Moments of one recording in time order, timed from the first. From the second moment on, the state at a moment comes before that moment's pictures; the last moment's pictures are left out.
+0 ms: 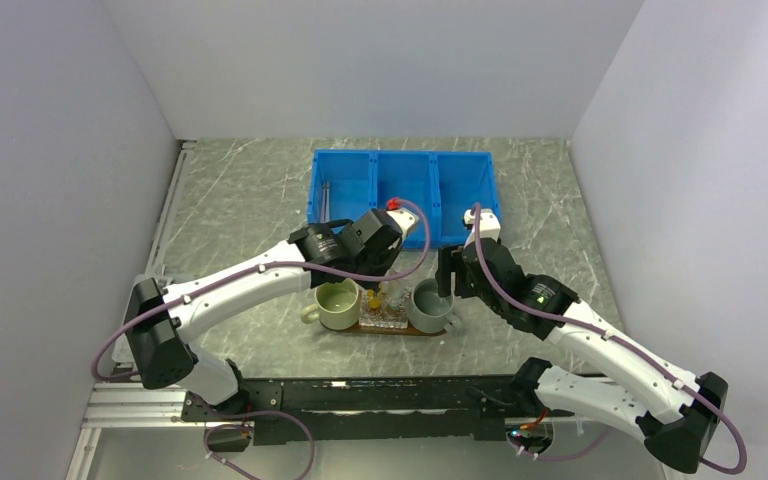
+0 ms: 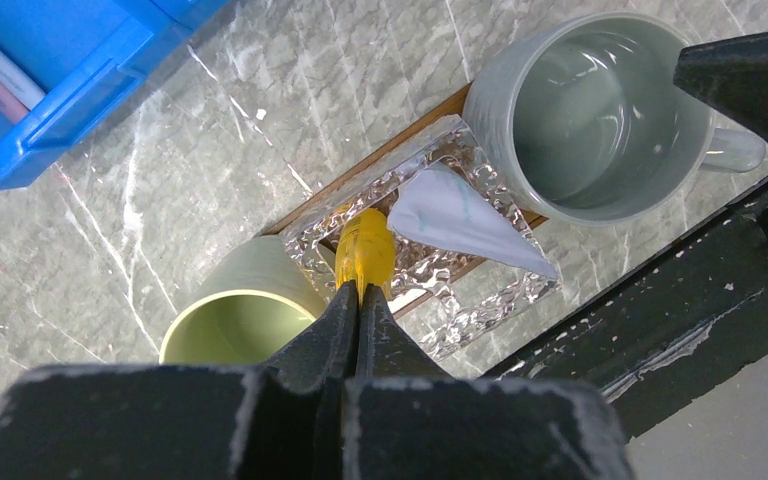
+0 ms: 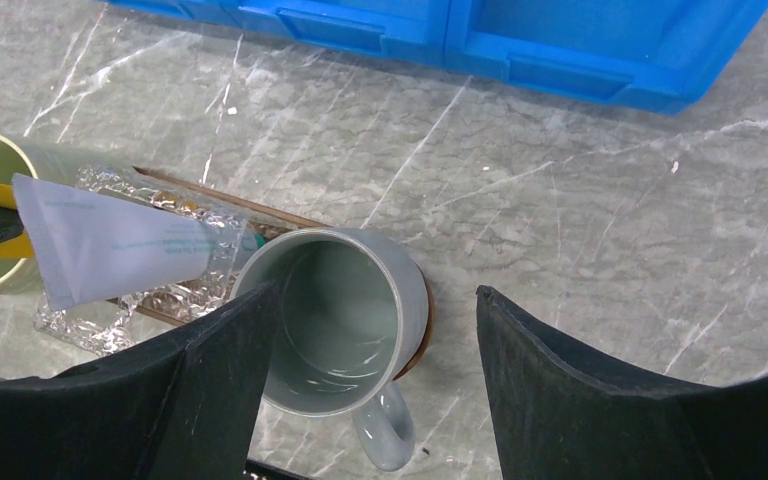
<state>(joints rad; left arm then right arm) -1.02 1.50 1.38 -0.81 -0.19 -0.30 0.81 0.87 0.82 -0.63 0.39 0.47</state>
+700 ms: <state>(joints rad) -1.02 1.50 1.33 -0.74 -0.20 -0.30 0.81 0.87 0.82 -0.62 0.39 0.47</state>
